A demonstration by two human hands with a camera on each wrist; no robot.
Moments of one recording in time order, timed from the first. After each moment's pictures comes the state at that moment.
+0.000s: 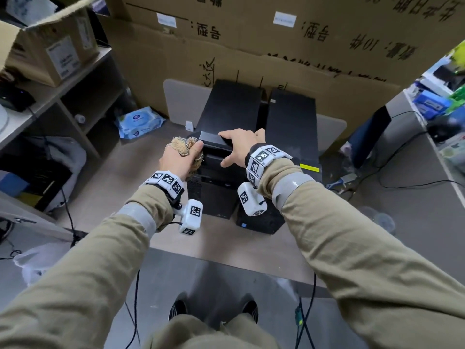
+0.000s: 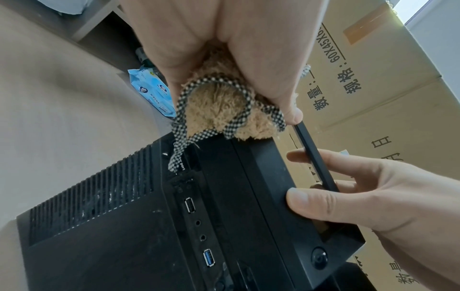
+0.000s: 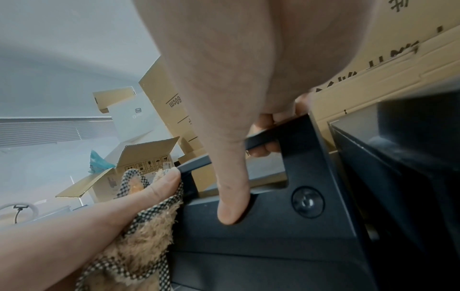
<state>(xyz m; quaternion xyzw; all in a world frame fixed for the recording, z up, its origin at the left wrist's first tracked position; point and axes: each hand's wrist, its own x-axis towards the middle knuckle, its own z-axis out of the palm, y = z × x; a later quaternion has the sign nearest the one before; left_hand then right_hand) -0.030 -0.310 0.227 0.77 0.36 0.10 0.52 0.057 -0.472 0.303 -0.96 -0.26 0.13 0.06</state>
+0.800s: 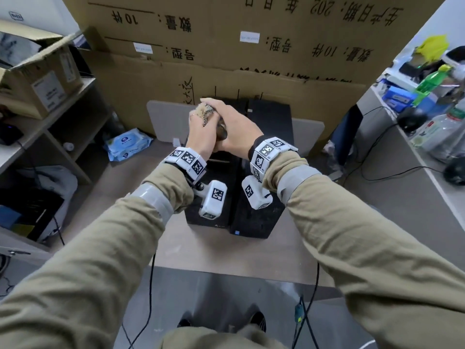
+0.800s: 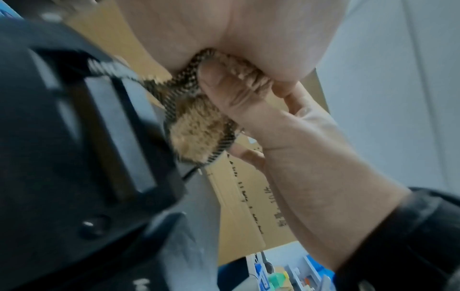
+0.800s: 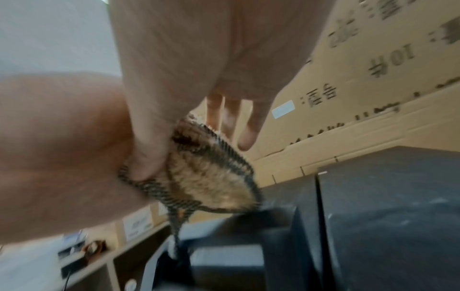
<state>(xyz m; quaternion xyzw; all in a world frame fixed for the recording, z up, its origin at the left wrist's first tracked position) 0.025 -0.396 0.332 0.72 0.18 0.12 0.66 0.054 -0.517 0.360 -0.88 -0.35 0.02 0.30</state>
